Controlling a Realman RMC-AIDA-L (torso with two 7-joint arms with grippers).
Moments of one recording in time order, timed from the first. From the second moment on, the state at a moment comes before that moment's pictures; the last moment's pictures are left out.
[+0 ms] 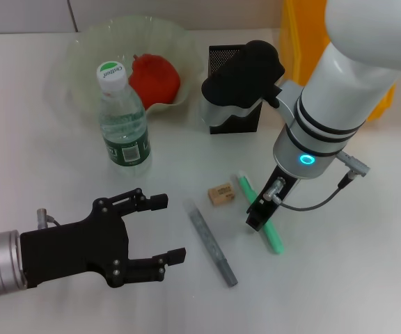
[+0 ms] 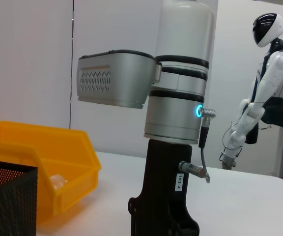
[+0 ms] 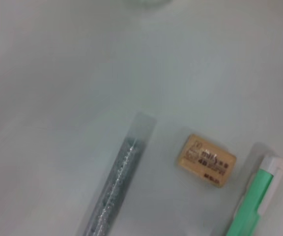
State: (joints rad) left arm -0.25 -2.07 1.14 0.57 1.58 1.61 -0.92; right arm 0.91 2.09 -1.85 -1.01 -2.49 -1.42 2.96
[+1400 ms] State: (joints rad) left arm -0.25 -2.07 1.12 0.56 1.58 1.61 -0.92; right arm 0.79 2.09 -1.70 -1.20 -2.62 -1.49 2.95
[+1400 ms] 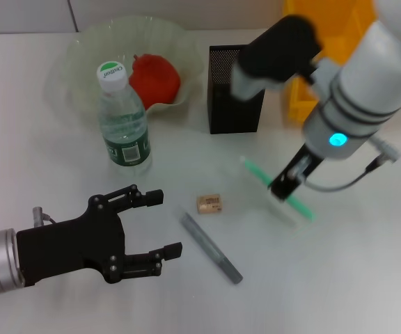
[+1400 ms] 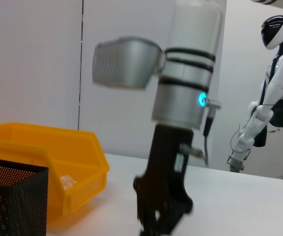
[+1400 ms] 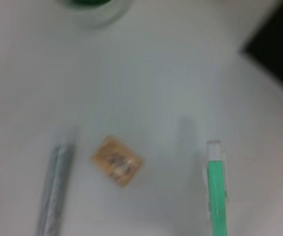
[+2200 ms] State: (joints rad) left arm -0.25 -2.07 1.12 0.56 1.58 1.61 -0.92; right arm 0.47 2.09 -1.47 -1.18 -1.58 -0.77 1.71
